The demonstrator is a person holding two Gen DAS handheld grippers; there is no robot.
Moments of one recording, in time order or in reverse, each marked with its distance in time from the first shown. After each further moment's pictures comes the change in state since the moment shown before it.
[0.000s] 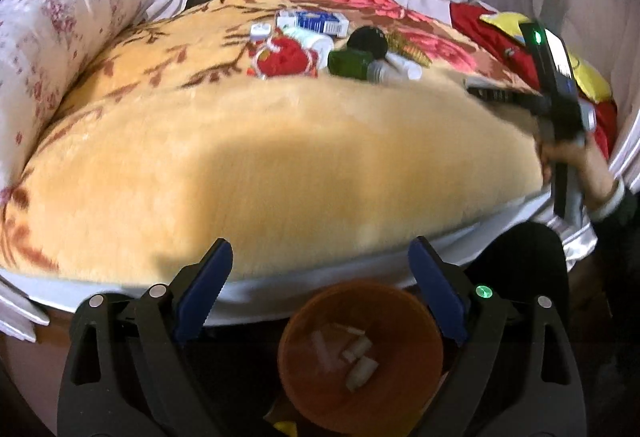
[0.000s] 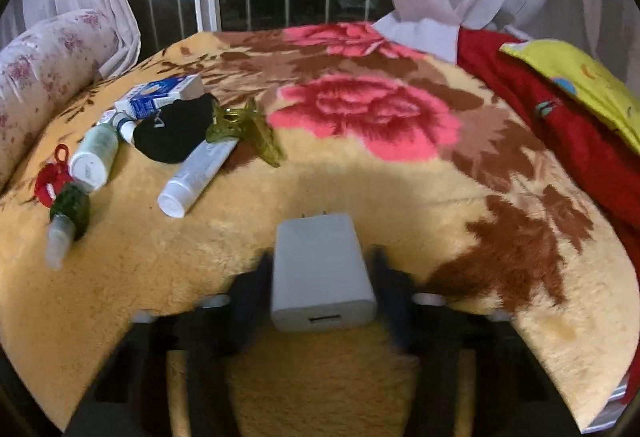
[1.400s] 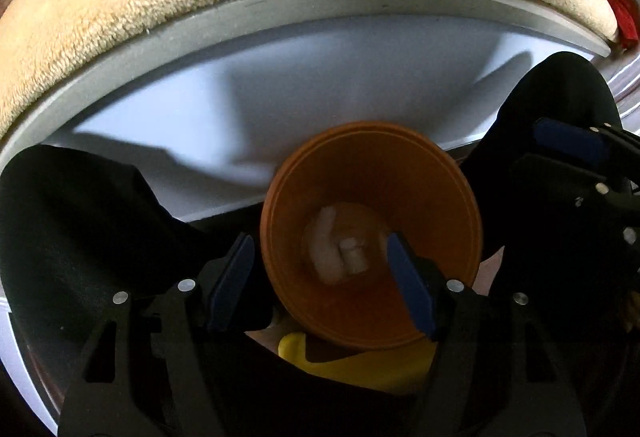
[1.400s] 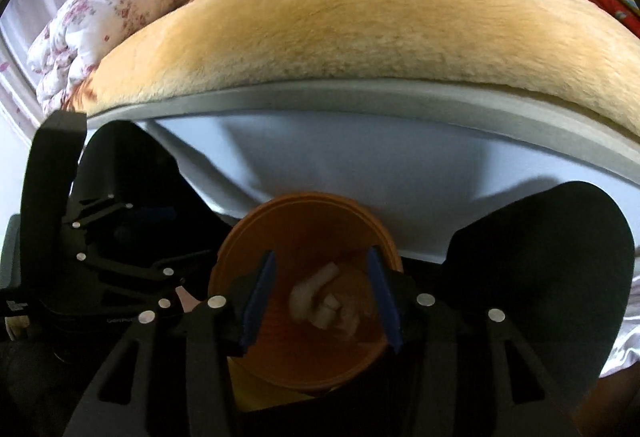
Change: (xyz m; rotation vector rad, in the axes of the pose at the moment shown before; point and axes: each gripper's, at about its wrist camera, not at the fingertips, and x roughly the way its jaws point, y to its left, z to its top) left arm 0.062 -0.013 -0.110 0.070 0.395 0.031; right arm -0.091 0.115 -0.196 -0.085 0.257 0.398
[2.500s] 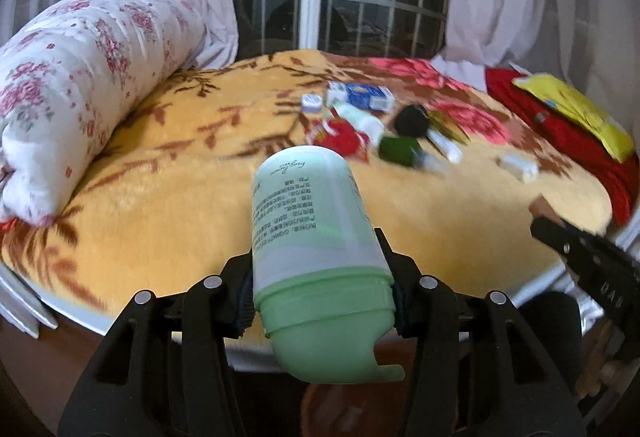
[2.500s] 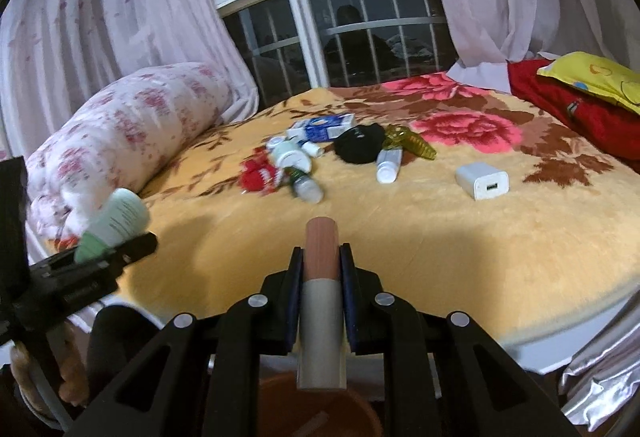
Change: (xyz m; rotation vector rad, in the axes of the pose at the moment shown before) left arm -0.132 0.034 0.071 -0.160 -0.589 0.083; right arm -0.081 -0.004 0.088 0.064 -0.483 -0.059
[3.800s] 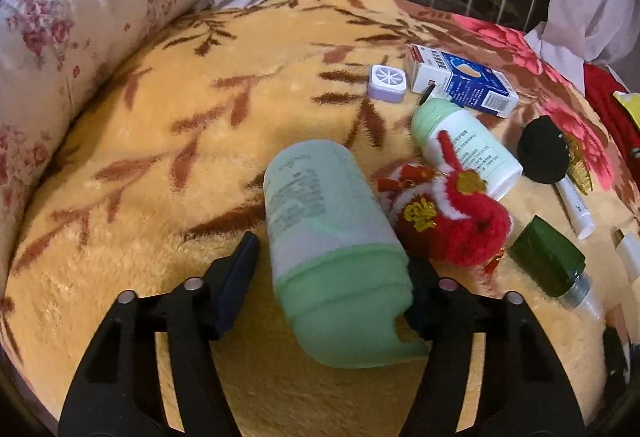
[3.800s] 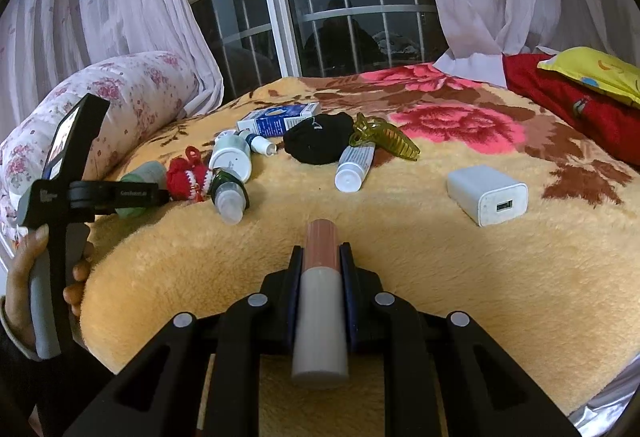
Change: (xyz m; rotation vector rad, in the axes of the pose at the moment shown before) left arm 0.171 0.040 0.089 -0.138 0.234 0.152; right arm 0.084 -0.041 0.017 -0.007 0.005 -0.089
